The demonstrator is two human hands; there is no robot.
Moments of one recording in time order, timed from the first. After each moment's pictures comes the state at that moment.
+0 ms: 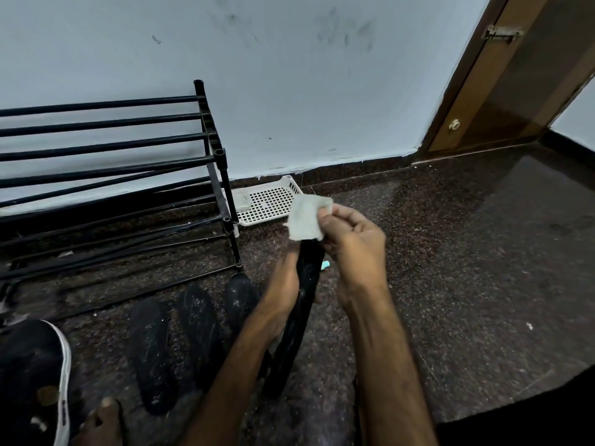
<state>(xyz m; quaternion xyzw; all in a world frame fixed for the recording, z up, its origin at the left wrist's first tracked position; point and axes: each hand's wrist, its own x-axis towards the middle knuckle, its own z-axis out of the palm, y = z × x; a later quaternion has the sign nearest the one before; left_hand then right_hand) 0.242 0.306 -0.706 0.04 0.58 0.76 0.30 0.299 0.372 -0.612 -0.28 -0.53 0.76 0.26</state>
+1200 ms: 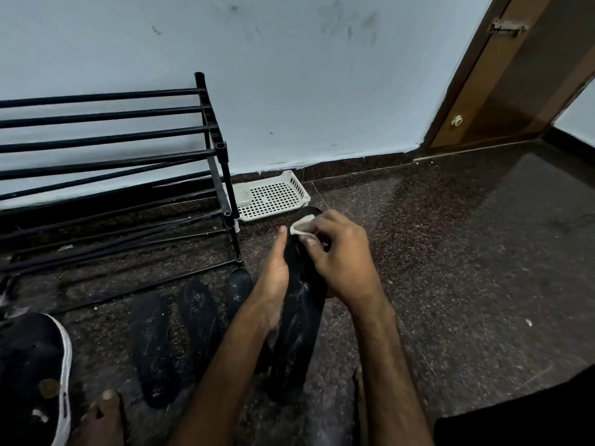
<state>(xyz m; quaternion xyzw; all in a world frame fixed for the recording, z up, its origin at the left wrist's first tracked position) 0.245 0.291 -0.687 -0.01 0.33 0.82 0.46 0.293 0.388 -0.646 -0.09 -0.91 0.30 0.27</state>
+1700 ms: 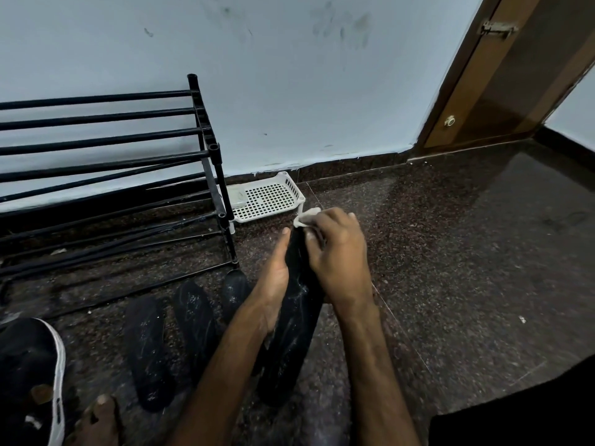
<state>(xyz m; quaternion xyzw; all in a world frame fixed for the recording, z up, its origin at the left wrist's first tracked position) 0.252 0.298 -0.684 -0.01 0.31 0.83 0.46 0.294 0.385 -0.652 -0.14 -0.90 0.24 0.34</state>
